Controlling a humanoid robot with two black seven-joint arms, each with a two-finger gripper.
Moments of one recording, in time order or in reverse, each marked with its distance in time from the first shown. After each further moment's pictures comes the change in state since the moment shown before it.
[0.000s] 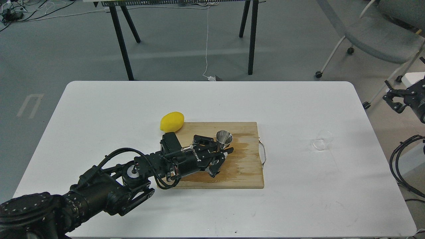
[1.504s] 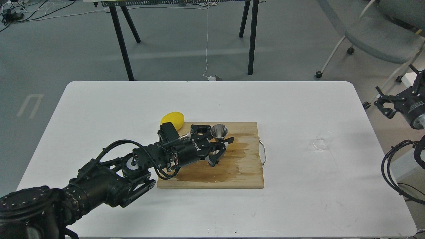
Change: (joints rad) left arm -0.062 0.000 -0.018 0.010 -0.061 0.000 0.000; right arm -0.014 0.030 0.002 0.002 0.001 0.002 0.002
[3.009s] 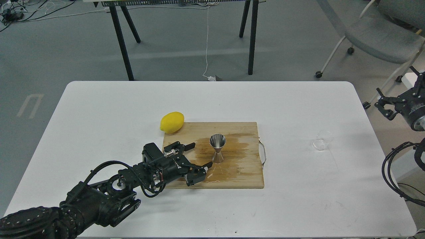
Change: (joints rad) left arm 0.137 0.005 -0.002 0.103 -0.059 0.000 0.000; right arm -0.012 -0.001 0.002 0.002 0.000 0.005 0.008
